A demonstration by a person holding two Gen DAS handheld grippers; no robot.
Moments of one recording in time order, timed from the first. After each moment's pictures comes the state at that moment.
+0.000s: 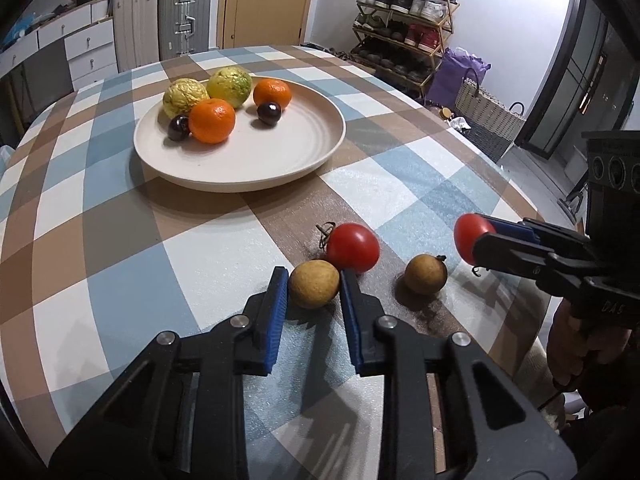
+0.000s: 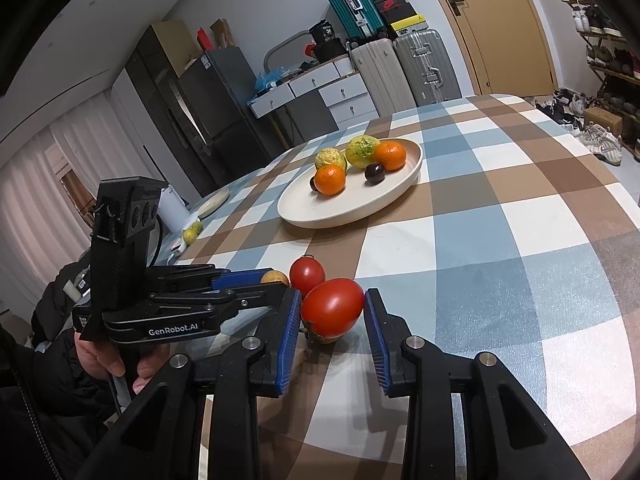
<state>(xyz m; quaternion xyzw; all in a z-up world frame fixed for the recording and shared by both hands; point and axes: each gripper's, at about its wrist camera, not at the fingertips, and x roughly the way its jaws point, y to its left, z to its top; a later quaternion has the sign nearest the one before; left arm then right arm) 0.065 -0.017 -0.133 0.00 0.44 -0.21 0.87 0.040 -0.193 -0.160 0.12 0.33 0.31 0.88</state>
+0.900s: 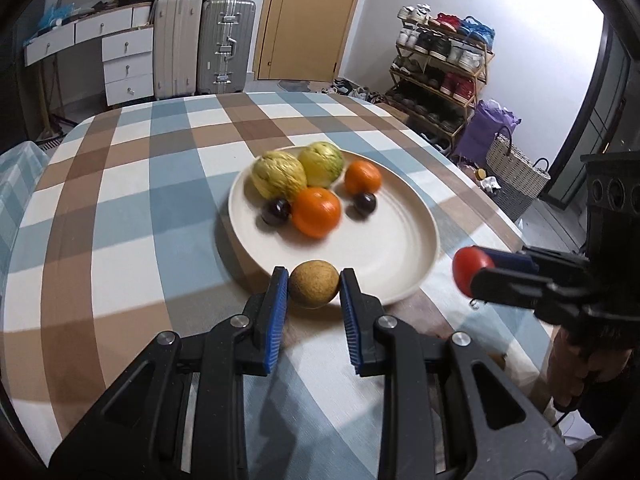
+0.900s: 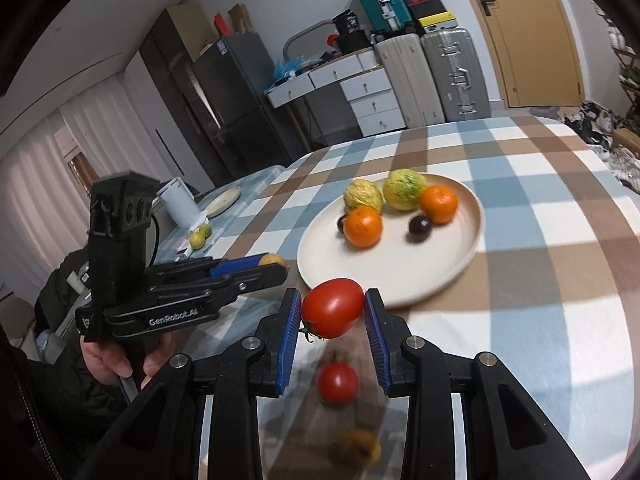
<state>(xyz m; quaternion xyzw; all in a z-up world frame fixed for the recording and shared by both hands) 0.140 0.061 -0.099 -0.06 0.39 -0.17 0.90 0.130 -0.129 -0.123 0.09 0.35 0.35 0.86</state>
